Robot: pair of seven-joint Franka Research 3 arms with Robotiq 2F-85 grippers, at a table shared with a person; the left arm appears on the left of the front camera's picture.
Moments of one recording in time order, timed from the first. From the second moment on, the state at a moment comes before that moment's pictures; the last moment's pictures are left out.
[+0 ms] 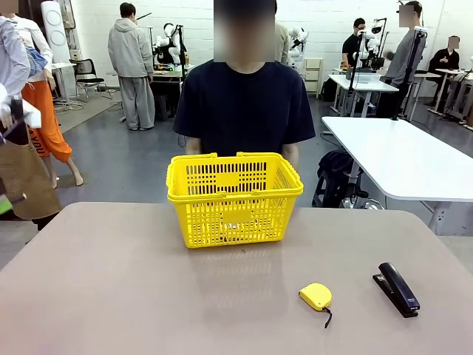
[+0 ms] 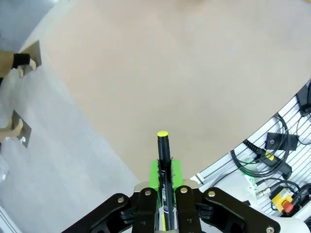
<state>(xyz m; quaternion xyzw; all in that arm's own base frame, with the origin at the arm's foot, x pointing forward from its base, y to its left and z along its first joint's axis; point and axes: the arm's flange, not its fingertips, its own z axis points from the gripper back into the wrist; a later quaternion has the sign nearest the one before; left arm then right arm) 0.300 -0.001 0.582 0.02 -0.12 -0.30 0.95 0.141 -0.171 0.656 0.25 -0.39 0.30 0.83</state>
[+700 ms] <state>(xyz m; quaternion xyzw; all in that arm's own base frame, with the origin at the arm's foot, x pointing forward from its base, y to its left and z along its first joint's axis) 0.305 0.001 0.595 0.02 -0.13 -0.30 0.94 0.141 -0.171 0.656 0.25 -0.39 0.30 0.83</state>
